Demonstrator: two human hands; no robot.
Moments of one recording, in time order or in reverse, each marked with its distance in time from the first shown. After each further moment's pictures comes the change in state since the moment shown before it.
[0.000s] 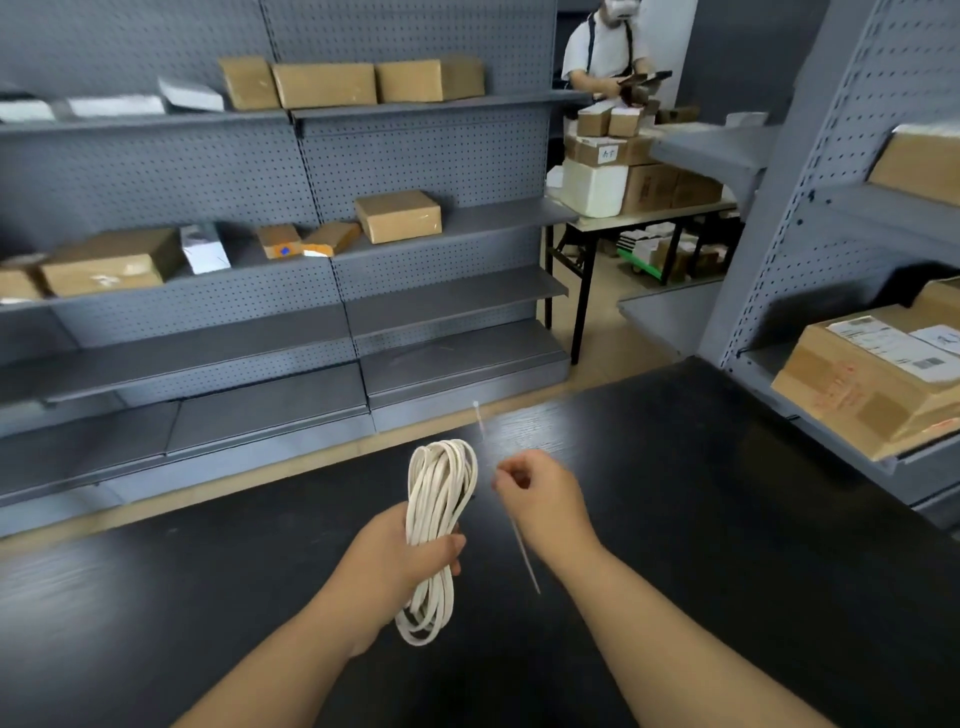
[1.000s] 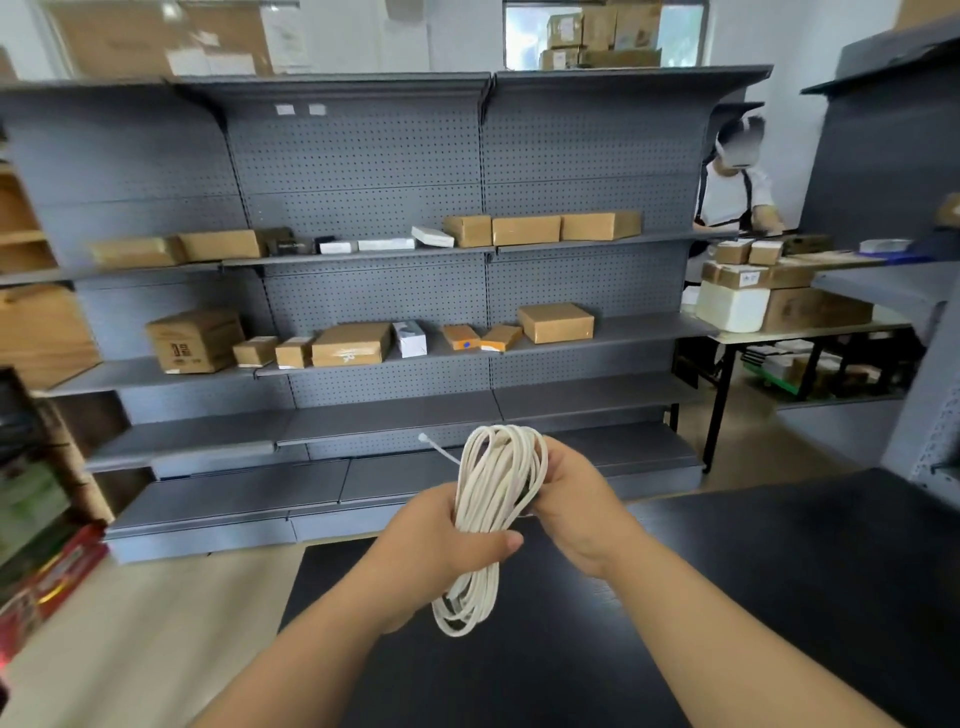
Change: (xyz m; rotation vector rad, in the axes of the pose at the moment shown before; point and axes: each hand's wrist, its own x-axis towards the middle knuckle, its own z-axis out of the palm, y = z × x) left_hand -0.173 0.005 -0.232 0.169 0.173 0.283; right_hand -0.136 -0.228 0.144 0.610 -0.496 -0.303
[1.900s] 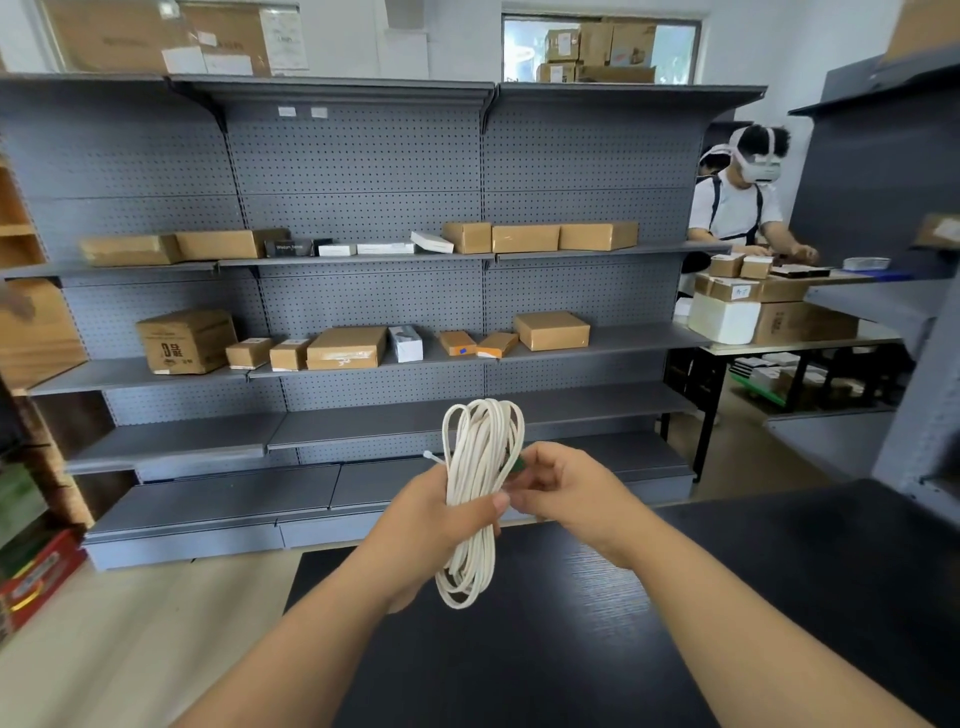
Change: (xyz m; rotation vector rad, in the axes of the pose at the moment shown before) left_hand 0.013 -0.005 -0.016 -0.290 0.000 0.092; right_hand 0.007 -0.012 -0.005 -0.373 -0.100 0.063
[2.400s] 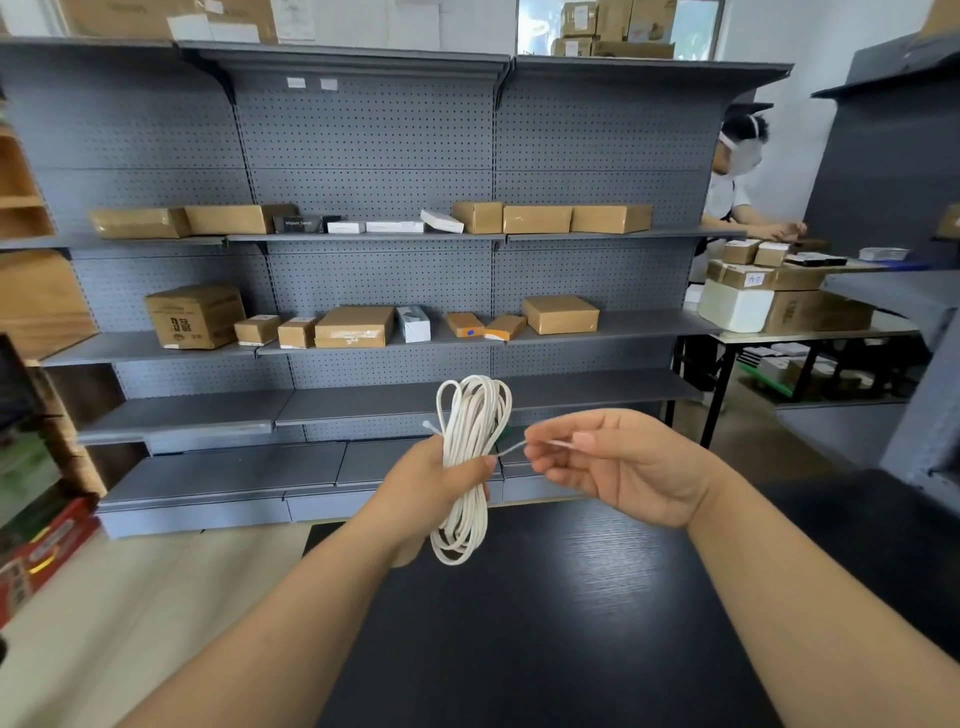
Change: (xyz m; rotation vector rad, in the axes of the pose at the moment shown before) left_hand 0.010 -0.011 -0.011 0.033 0.108 -0.135; right_hand -0.011 -0.017 -0.030 0.563 -0.328 0.058
